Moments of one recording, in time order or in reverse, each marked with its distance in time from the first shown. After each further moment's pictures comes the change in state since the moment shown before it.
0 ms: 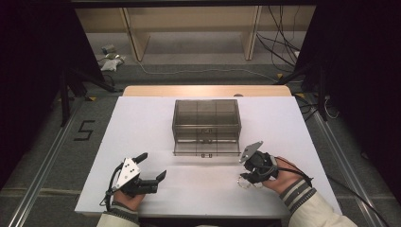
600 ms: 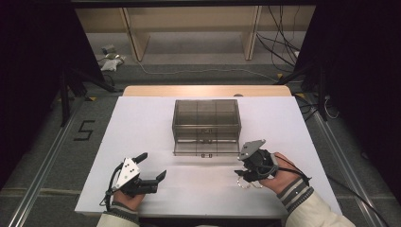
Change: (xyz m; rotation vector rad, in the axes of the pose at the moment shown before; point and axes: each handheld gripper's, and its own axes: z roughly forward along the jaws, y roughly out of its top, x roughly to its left) left arm 0.000 0.000 0.000 -0.001 0.000 0.000; right arm 0.008 0.013 -0.019 -0.138 -0.035 -0.032
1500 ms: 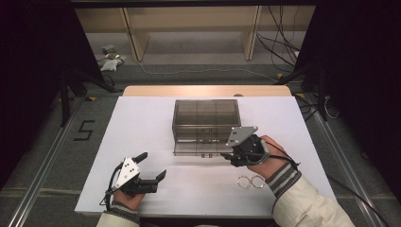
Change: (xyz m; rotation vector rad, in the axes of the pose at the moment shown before) left arm 0.001 0.000 0.000 -0.004 0.000 -0.003; right arm -0.006 0.054 -0.020 -0.158 -0.069 -0.103
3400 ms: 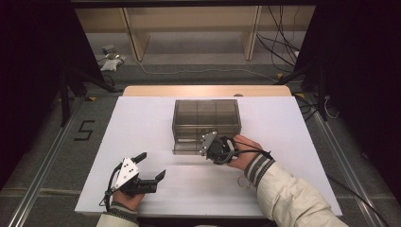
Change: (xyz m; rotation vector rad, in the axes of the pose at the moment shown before) left arm 0.001 0.000 -0.002 -0.002 0.008 0.000; right arm 0.006 0.020 0.091 0.225 0.056 -0.209
